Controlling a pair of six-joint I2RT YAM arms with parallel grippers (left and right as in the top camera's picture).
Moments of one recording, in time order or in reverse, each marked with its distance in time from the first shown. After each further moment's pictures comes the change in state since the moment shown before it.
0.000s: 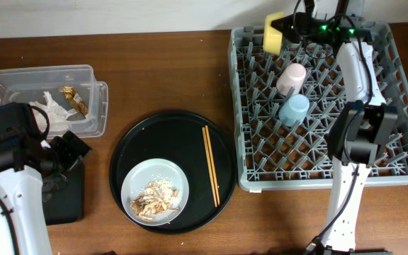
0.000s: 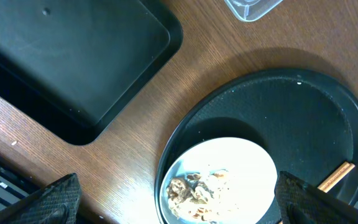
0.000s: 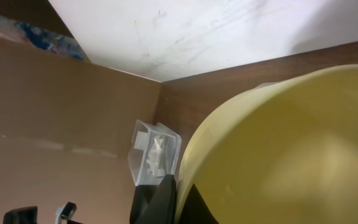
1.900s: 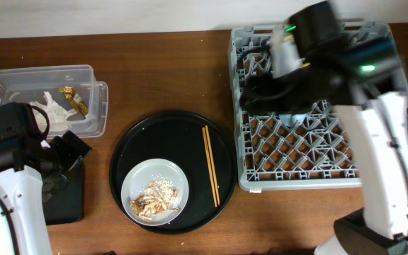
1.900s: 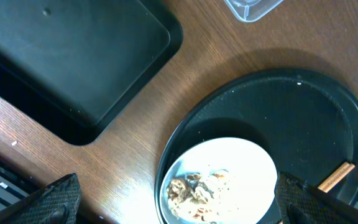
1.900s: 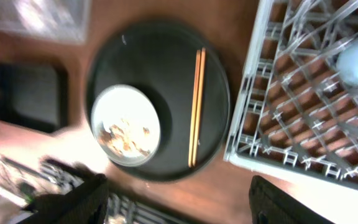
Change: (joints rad) left arm 0.000 0.000 0.001 0.000 0.000 0.000; right arm 0.575 -0.813 -0.133 -1.198 1.000 -0.248
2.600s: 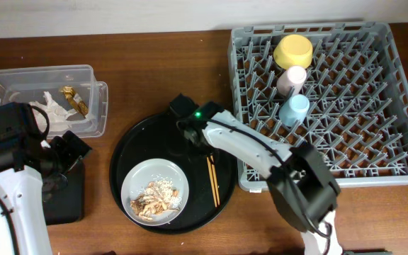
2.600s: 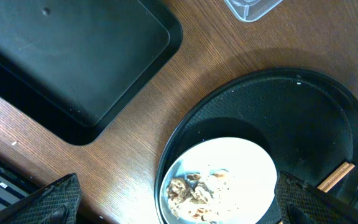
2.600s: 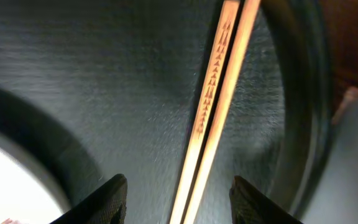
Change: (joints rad) left arm 0.000 0.000 0.000 0.000 0.000 0.000; right arm 0.332 0.352 -0.629 0.667 0.312 0.125
